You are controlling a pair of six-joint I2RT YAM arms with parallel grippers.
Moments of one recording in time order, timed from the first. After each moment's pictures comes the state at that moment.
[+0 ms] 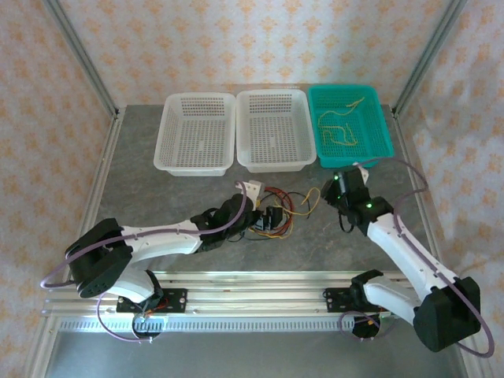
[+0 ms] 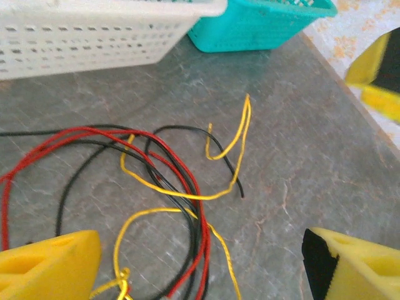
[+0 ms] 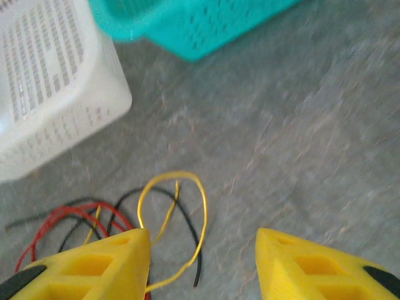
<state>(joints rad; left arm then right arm) -0.94 1.44 0.70 0.25 -0.16 -0.61 0.37 1.02 0.72 -0.55 0.20 0.79</state>
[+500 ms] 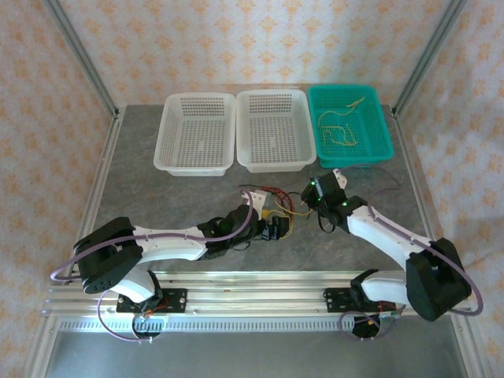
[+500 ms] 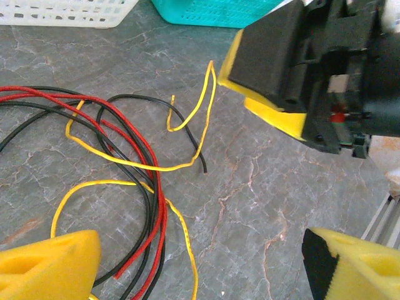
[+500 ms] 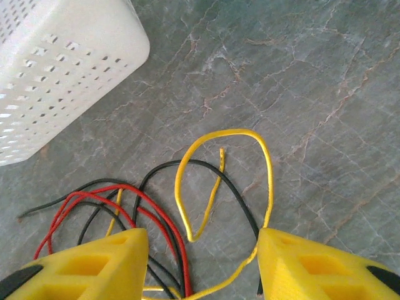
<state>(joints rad) -1.01 1.49 0.66 0.36 -0.16 -0.69 0.48 1.25 0.68 -0.33 0.19 0.97</state>
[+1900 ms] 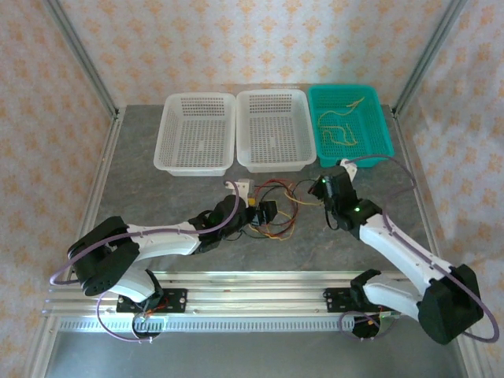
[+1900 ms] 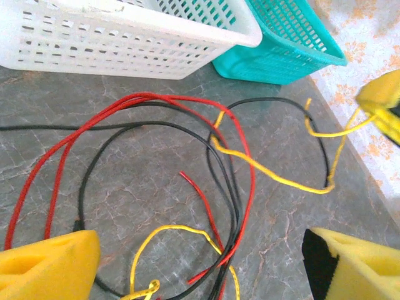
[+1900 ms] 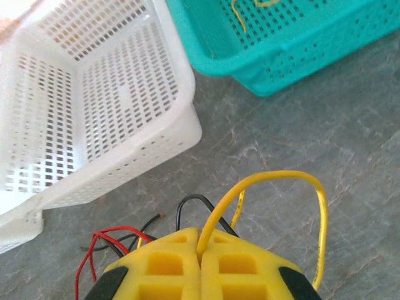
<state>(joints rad) -0.88 1.46 0.62 0.41 -0.18 -0.73 0.48 1.05 0.70 -0.30 0.31 0.80</state>
